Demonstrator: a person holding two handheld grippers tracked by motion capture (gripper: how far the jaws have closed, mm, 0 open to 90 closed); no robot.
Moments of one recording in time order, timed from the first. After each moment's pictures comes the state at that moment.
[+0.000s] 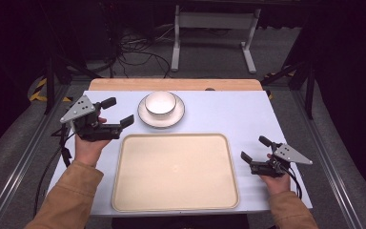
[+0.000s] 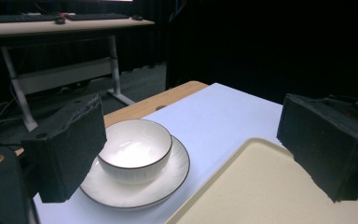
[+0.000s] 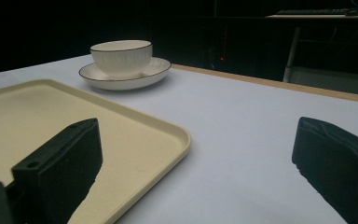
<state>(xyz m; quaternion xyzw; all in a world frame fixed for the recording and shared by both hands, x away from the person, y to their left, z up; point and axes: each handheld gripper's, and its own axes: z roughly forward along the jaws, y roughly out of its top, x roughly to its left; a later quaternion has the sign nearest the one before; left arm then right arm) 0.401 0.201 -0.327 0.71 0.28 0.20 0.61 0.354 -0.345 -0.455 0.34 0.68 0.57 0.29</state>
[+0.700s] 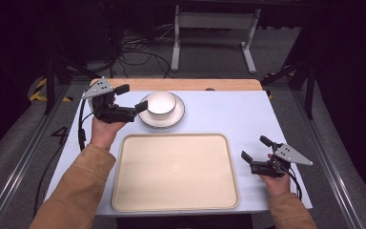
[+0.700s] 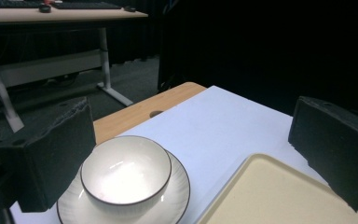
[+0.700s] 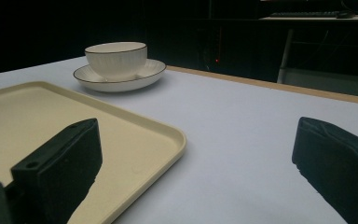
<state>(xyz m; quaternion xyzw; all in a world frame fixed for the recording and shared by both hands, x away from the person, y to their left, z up) 0.447 0.172 -0.315 0.72 0.29 0.17 0.61 0.353 -0.345 -0.455 0.35 0.68 0.57 0.30</state>
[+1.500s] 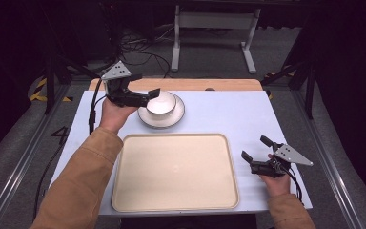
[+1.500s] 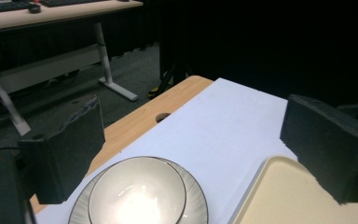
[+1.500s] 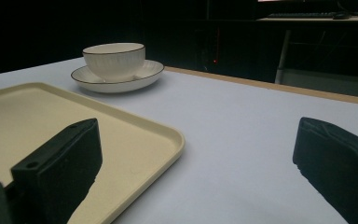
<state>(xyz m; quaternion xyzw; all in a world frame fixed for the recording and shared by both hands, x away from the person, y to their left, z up) 0.485 0.140 -0.290 0.76 0.25 0.19 0.56 0.352 -0.345 -0.456 0.35 0.68 0.57 0.30</state>
